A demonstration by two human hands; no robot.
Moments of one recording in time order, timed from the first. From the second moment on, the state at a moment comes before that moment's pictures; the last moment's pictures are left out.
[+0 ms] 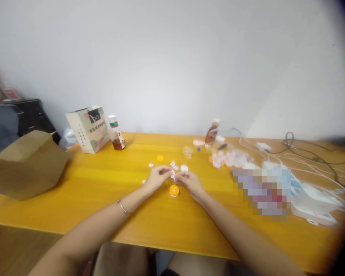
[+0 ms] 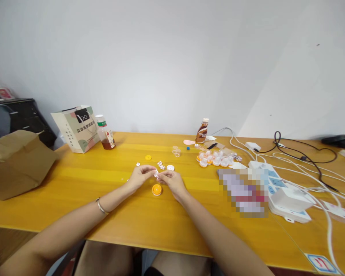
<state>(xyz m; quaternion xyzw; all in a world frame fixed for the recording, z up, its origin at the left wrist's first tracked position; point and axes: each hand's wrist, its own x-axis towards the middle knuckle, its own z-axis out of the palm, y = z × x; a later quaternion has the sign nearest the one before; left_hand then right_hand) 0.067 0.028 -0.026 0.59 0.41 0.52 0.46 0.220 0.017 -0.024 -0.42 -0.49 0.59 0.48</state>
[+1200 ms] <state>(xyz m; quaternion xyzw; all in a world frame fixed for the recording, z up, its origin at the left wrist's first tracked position) 0.052 0.010 -0.009 0.86 0.30 0.33 0.23 0.232 0.012 -0.020 -0.41 -0.78 0.37 0.30</state>
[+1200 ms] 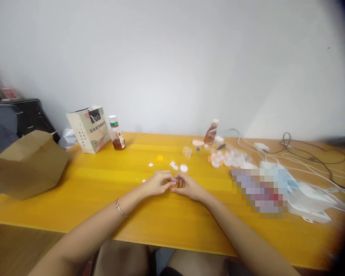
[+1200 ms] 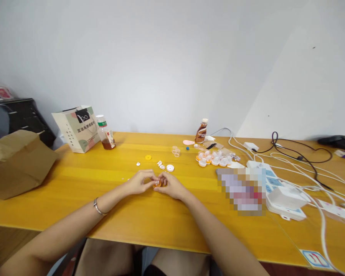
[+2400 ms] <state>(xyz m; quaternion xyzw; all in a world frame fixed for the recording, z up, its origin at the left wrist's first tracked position) 0.139 0.153 0.006 0.91 0.40 0.09 -0.02 0.237 0.013 -0.024 -0.38 -0.79 0.37 0.30</state>
